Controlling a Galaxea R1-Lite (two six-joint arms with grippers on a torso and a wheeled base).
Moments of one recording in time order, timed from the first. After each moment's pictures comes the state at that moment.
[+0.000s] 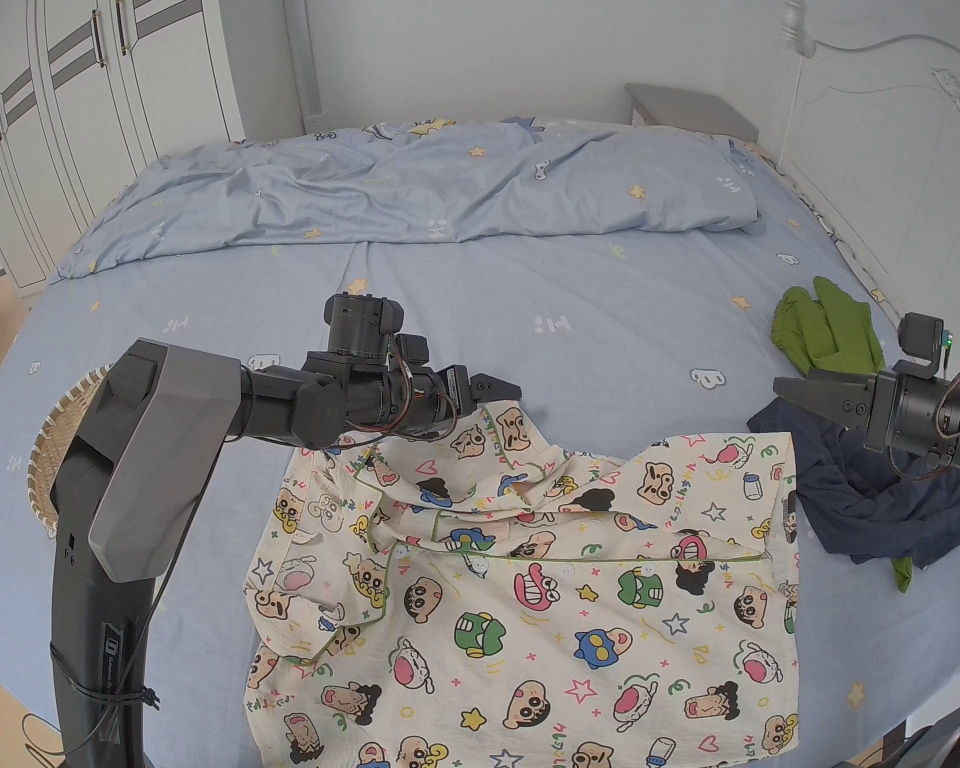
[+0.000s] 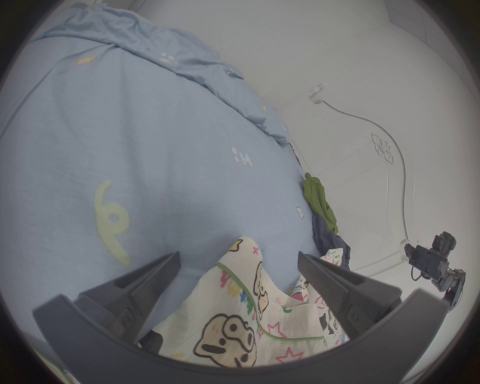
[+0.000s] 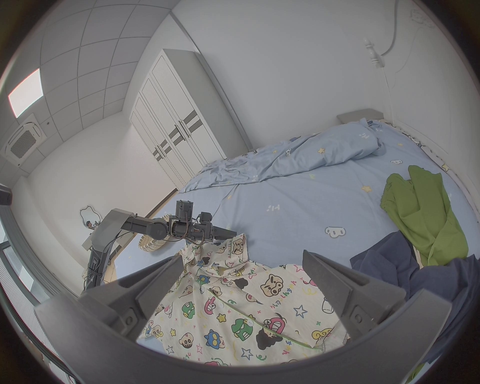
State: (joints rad) left arm -0.37 2.43 -1.79 -0.16 -0.49 -0.43; right arm 0.13 1.35 -0.76 -0.31 0.53 0.11
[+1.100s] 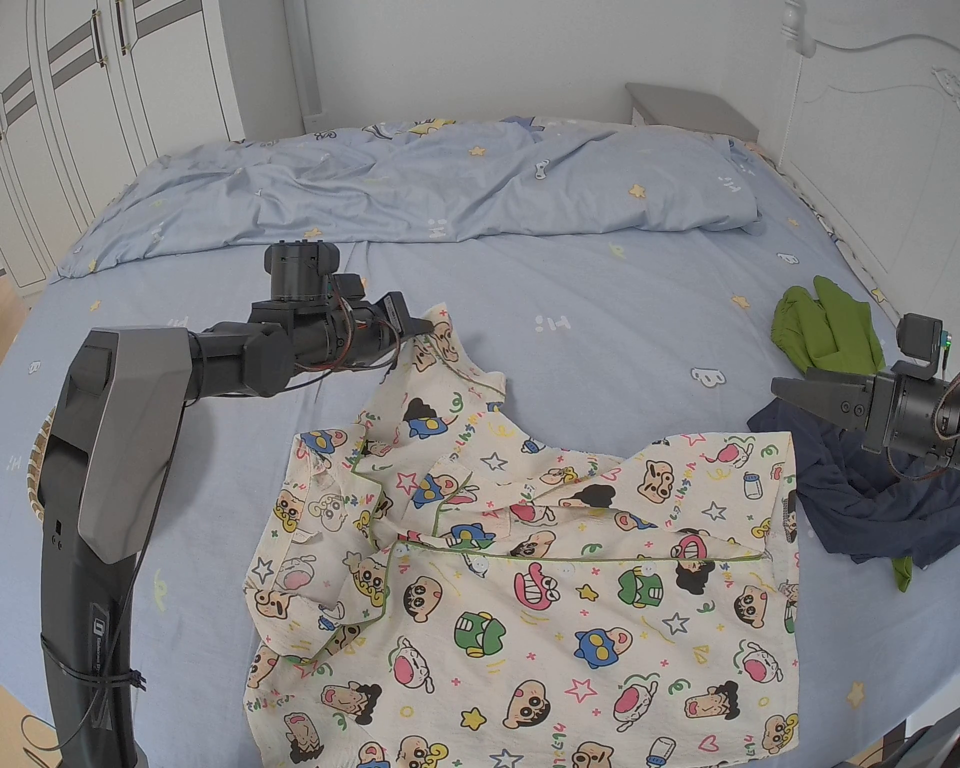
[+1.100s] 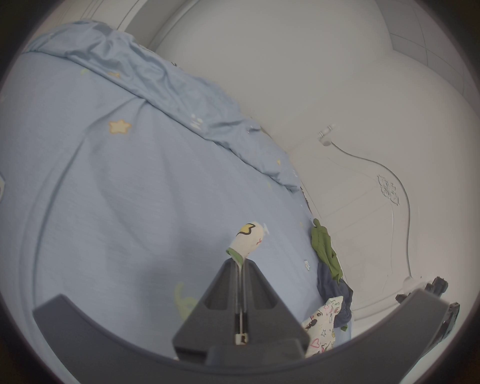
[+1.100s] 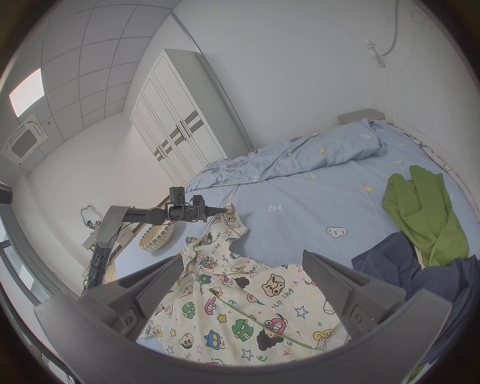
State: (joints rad) left arm -0.25 2.44 -1.99 -0.15 -0.45 -0.54; right arm 0.13 1.35 -0.75 -0.32 0.53 0.11
